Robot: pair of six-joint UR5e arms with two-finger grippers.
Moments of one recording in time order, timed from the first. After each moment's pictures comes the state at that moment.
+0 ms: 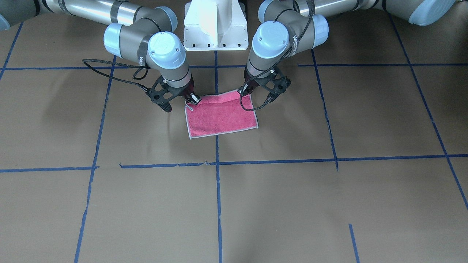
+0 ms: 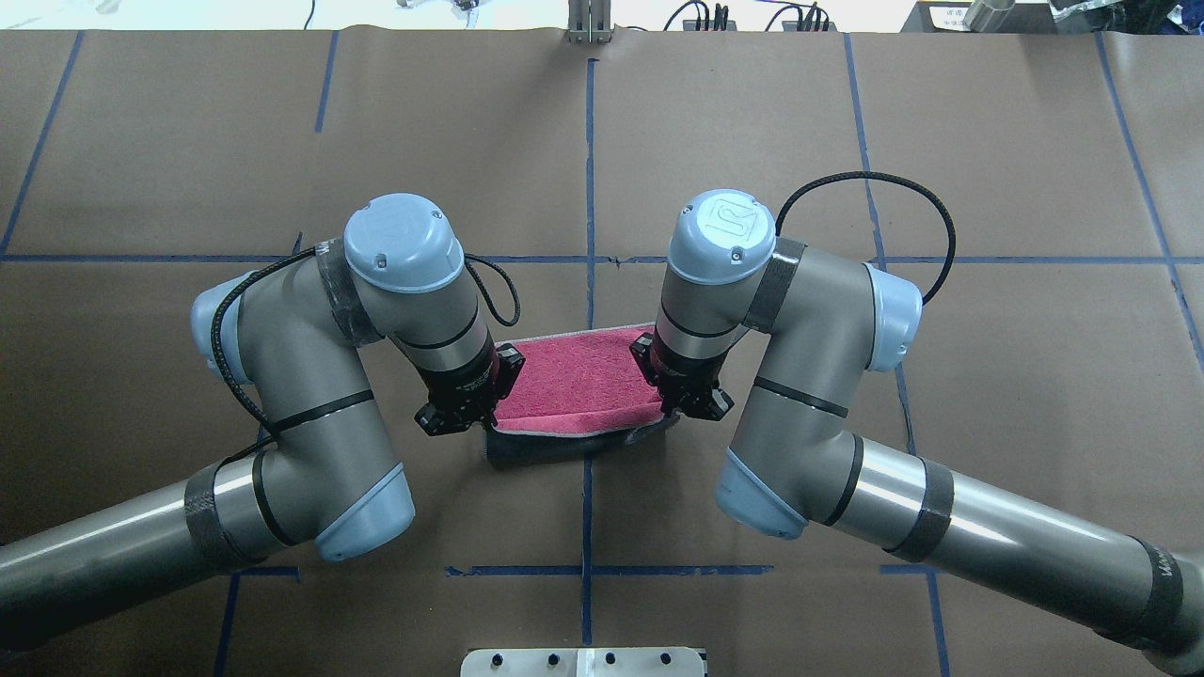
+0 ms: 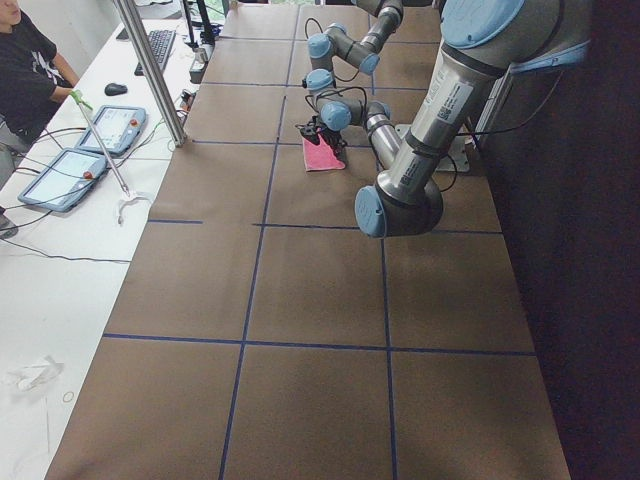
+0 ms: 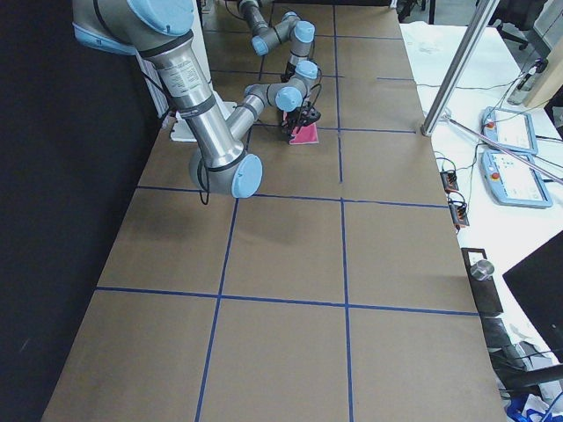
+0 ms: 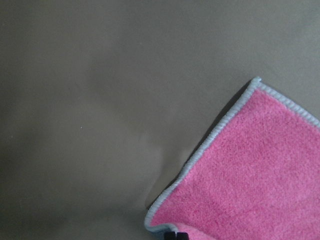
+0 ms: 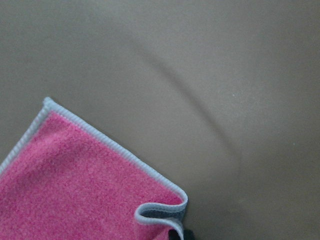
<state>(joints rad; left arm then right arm) -0.53 -2.21 -1.68 -1.54 -2.13 -1.94 0.54 -0.92 1.62 -1.61 2.10 1.93</state>
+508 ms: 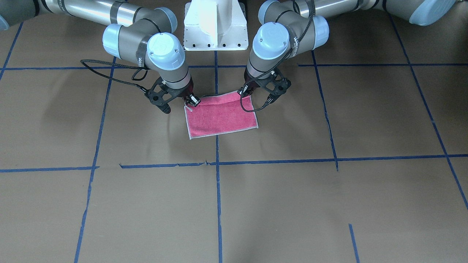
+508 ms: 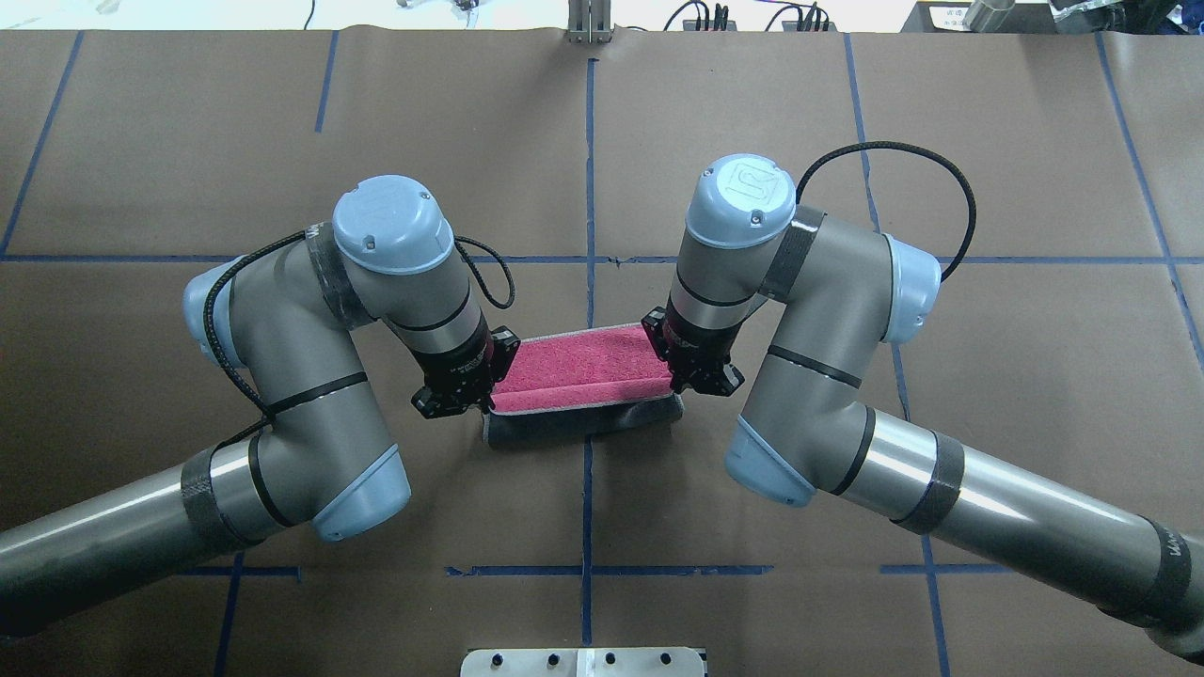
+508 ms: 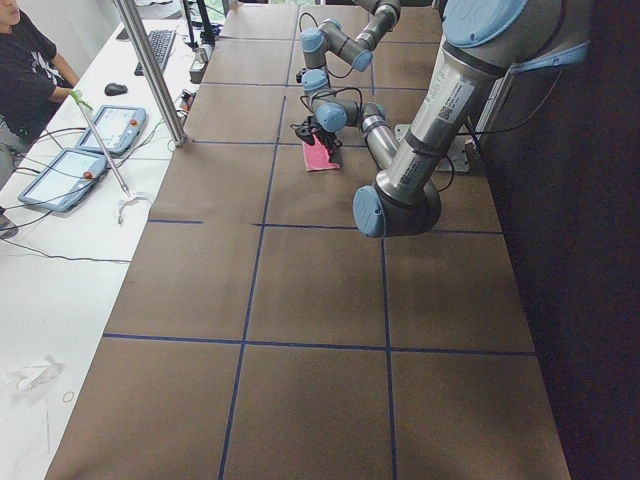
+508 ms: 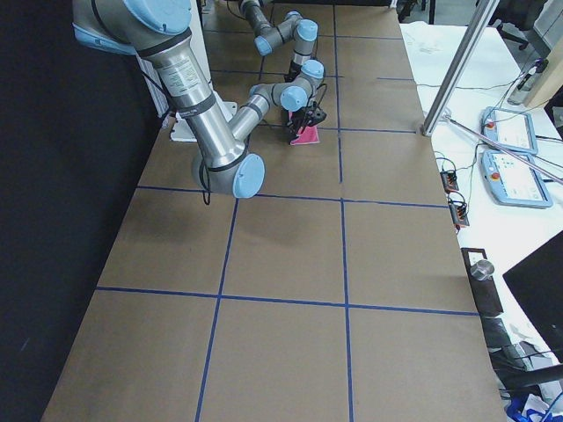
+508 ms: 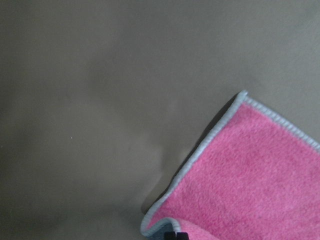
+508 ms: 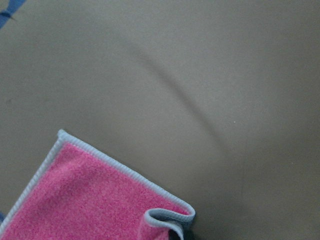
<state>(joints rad) -0.56 -2.21 -1.67 -1.56 -2.14 -1.93 0.58 -0.91 1.61 -1.61 2.14 1.93</state>
